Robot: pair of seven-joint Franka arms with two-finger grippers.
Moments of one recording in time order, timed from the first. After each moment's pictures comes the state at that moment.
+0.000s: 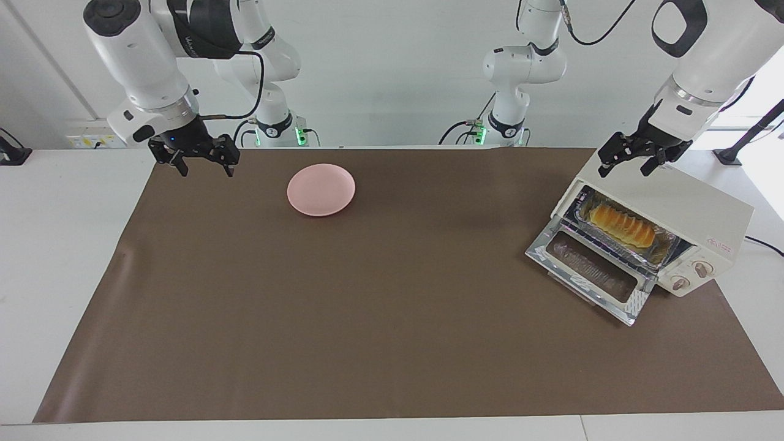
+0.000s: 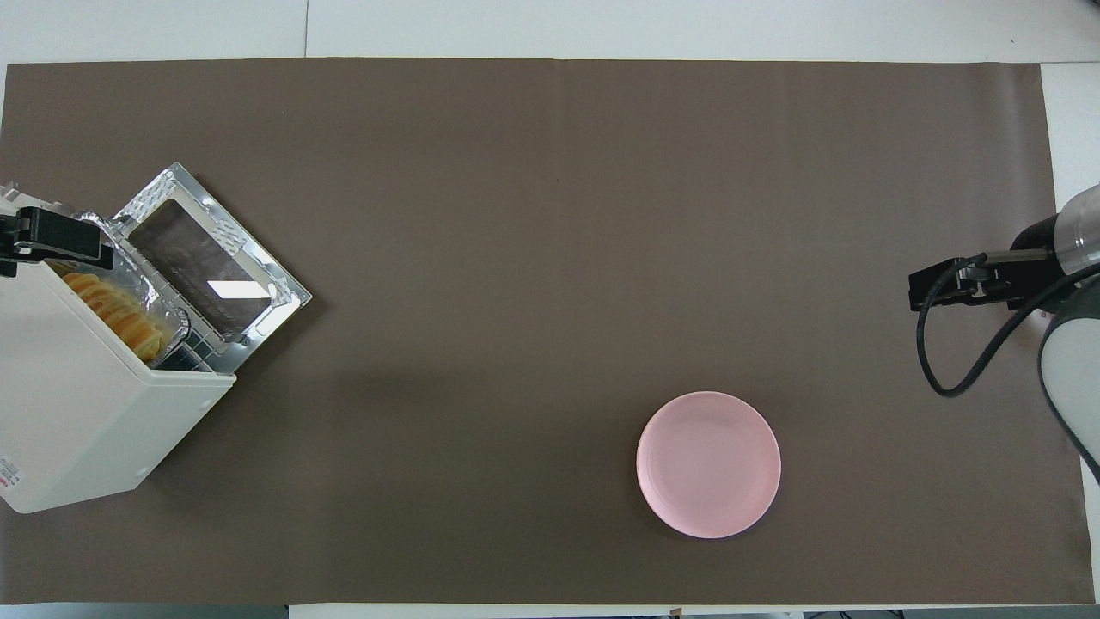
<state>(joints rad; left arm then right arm) -0.07 0.01 0.07 -1.57 -0.04 1.56 0.02 0.04 -0.07 -0.02 -1.77 -0.03 1.61 0.05</state>
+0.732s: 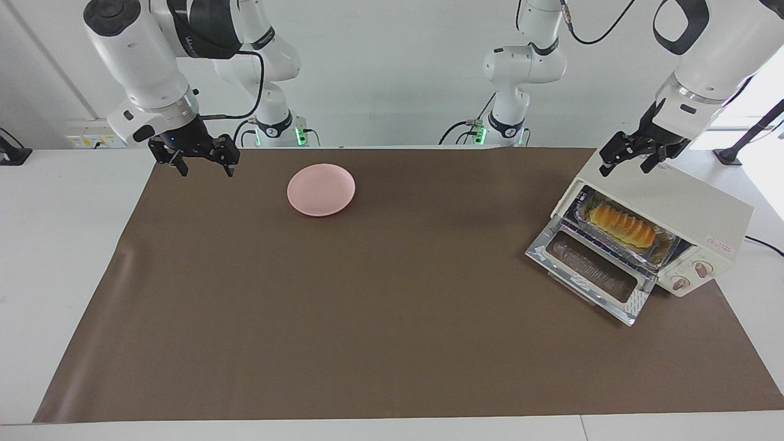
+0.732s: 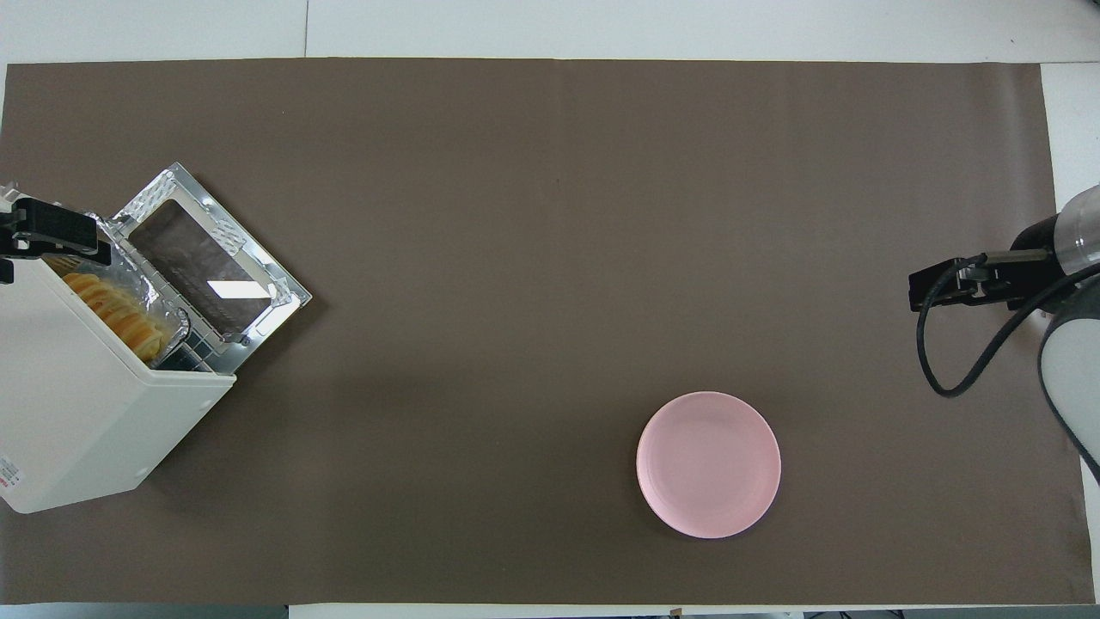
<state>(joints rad) -0.07 0.05 0.07 -1.53 -0.04 1.52 -0.14 0.04 -0.07 -0.02 -1.77 -0.03 1.61 0.05</state>
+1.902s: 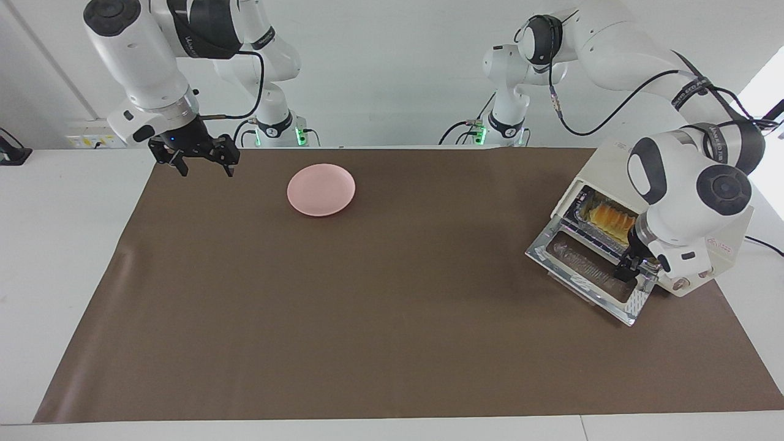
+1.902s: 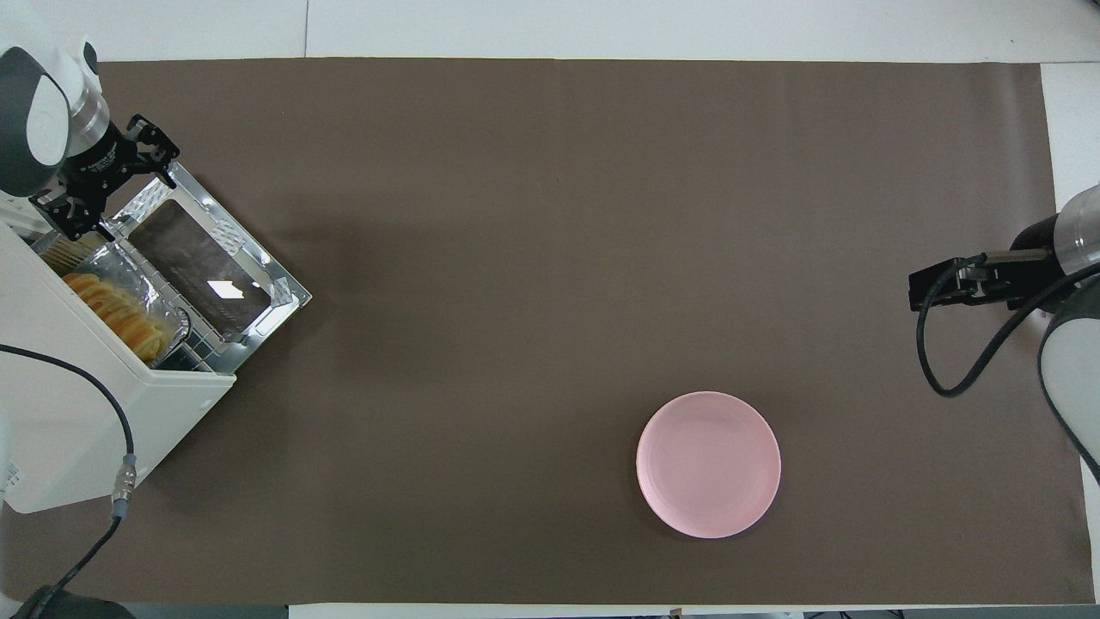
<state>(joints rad) -0.25 0.55 0.28 -1.29 0.08 1.61 -0.88 0.04 -0.07 -0.02 -1.77 -0.03 1.61 0.05</state>
